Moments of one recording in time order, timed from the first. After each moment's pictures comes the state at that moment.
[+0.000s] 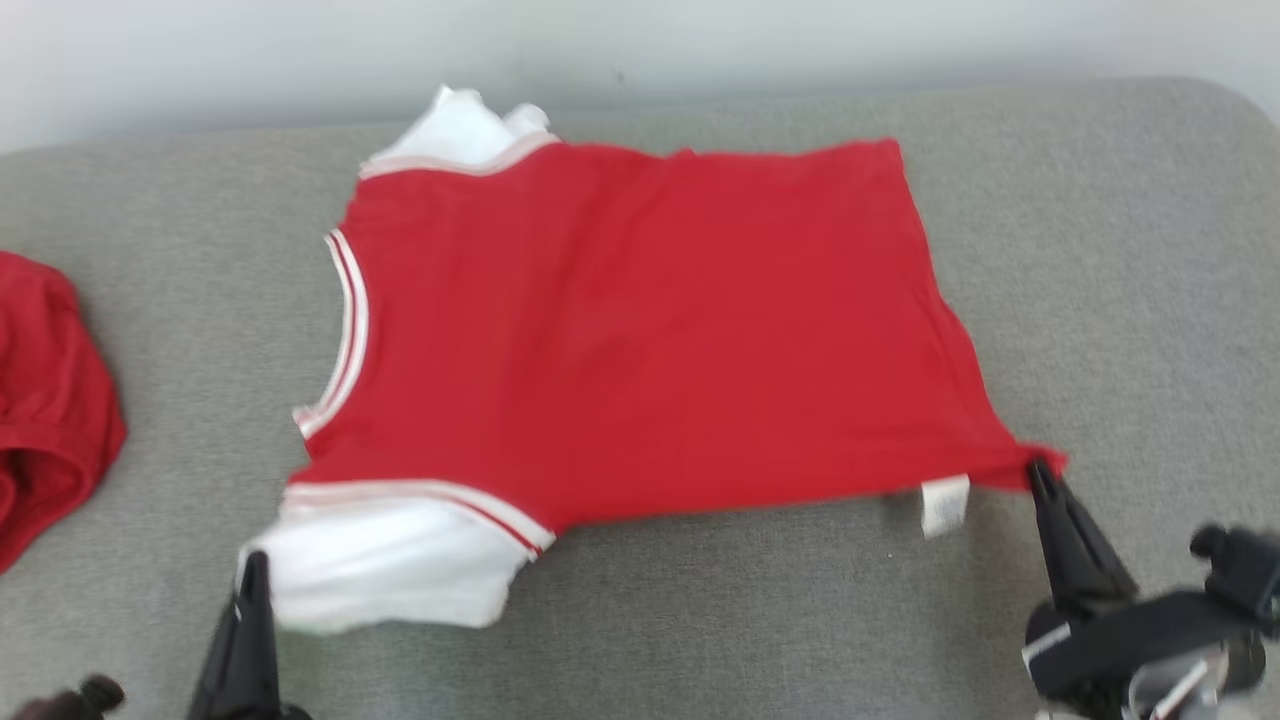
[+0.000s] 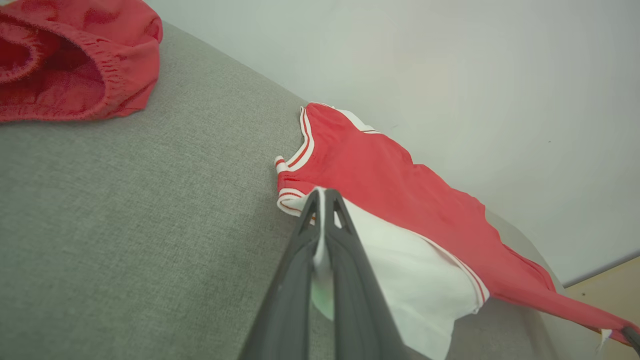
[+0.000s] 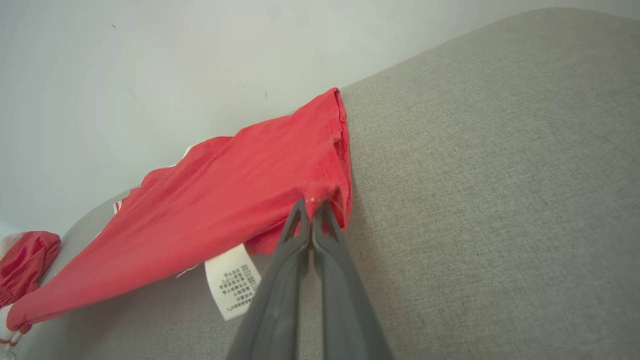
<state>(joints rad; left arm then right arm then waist) 0.04 0.39 -0.22 -0.10 -0.95 0.07 -0.26 -0.08 -0.21 0.05 0.08 0.64 0.13 0.00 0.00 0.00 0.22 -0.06</state>
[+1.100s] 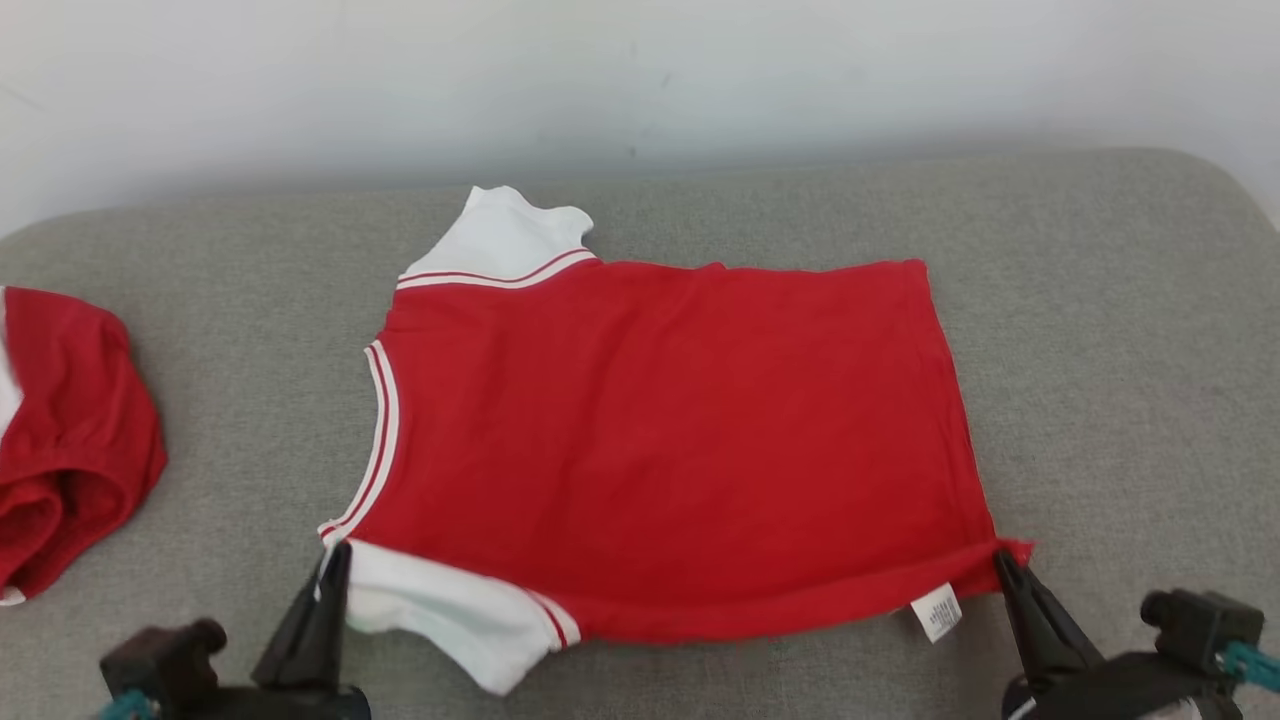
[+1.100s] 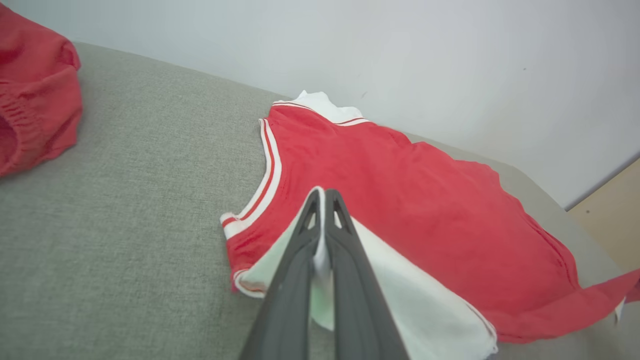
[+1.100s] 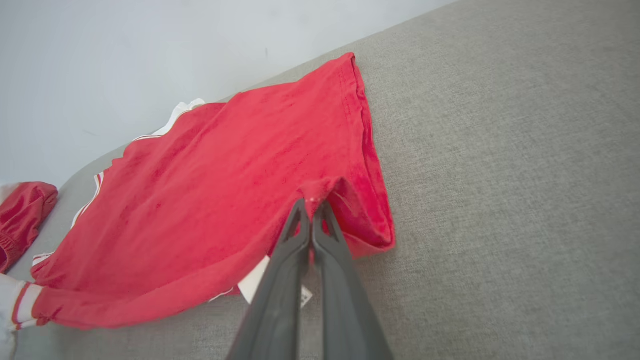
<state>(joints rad) -0.08 0.39 -0.34 0.12 -0.79 -0.03 -0.21 0.05 -0.18 0.06 0.08 0.56 0.13 0.07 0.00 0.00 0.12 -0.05</state>
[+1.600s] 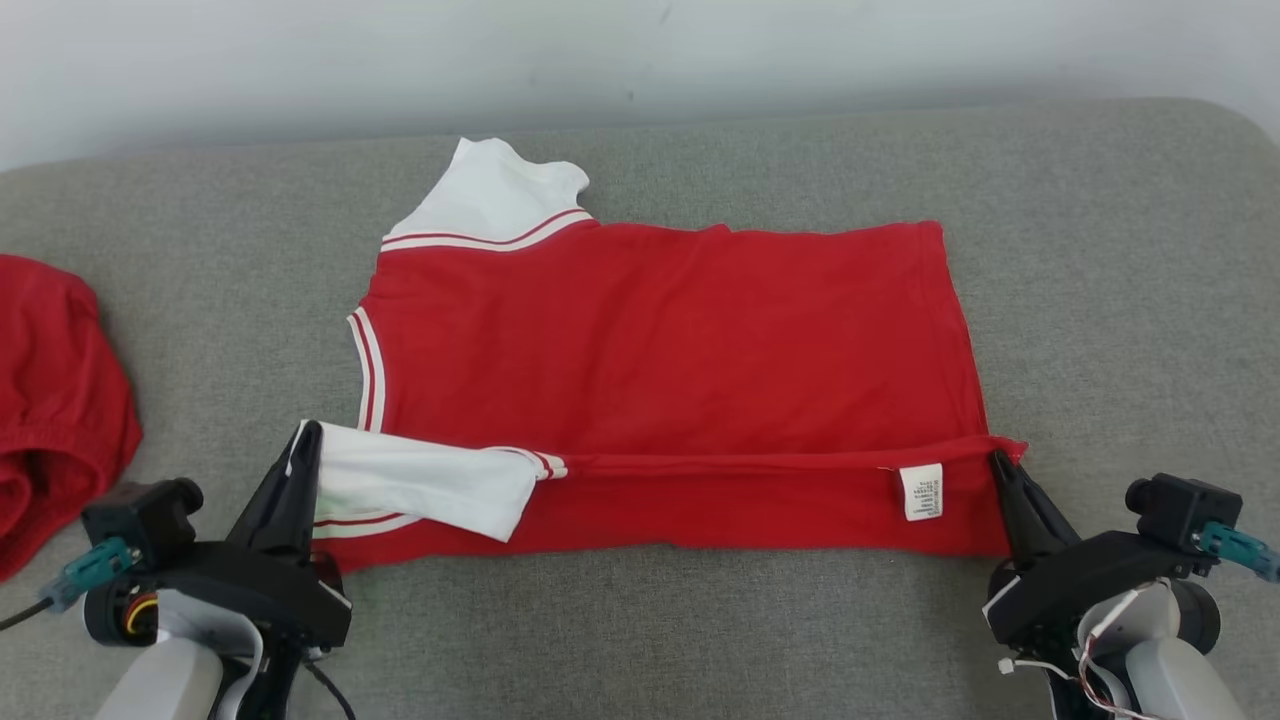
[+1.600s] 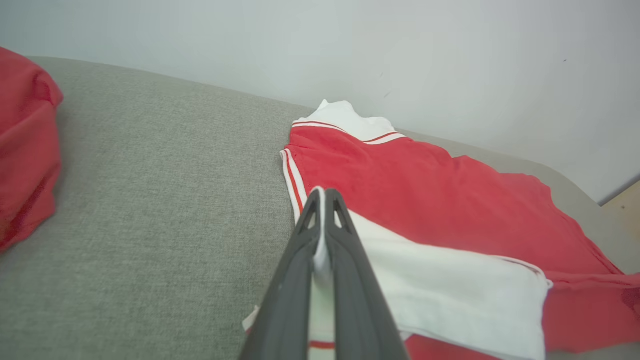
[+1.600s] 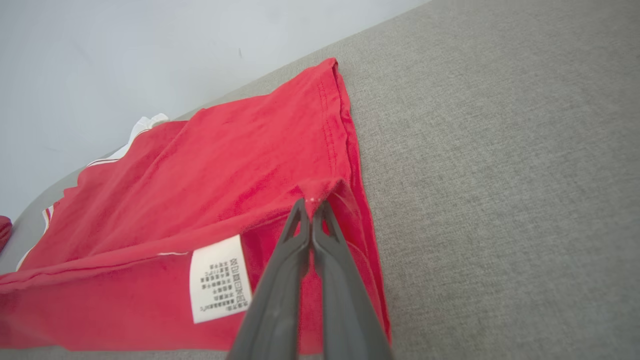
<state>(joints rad) -0.37 0.39 -0.34 0.38 -0.80 -0.10 -0.18 -0.24 -0.18 0.06 0.35 0.58 0.13 0.05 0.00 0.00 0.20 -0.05</state>
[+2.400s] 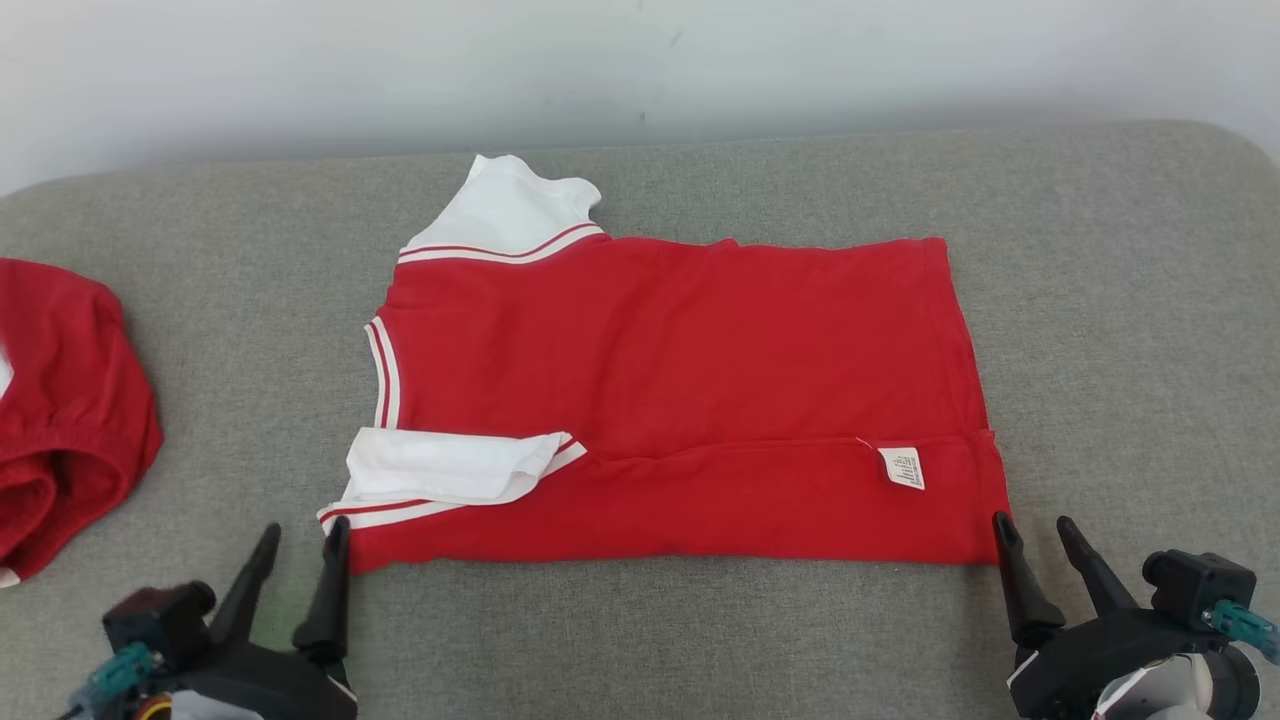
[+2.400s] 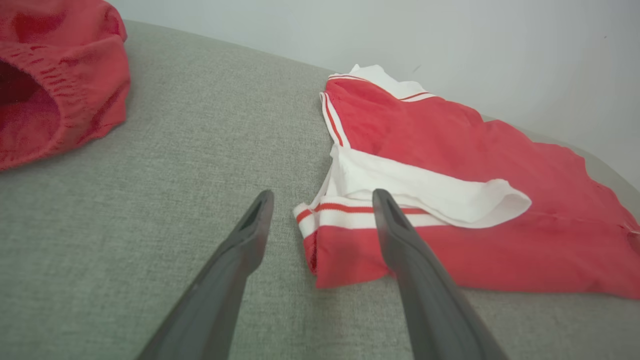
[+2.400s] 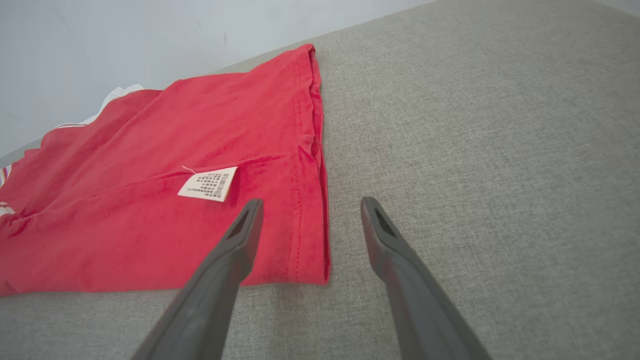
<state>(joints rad) -0.26 0.34 -0.29 0.47 -0.72 -0.12 -0.26 -0.16 -0.23 0.09 0.41 0.52 0.13 -0.10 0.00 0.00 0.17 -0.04</state>
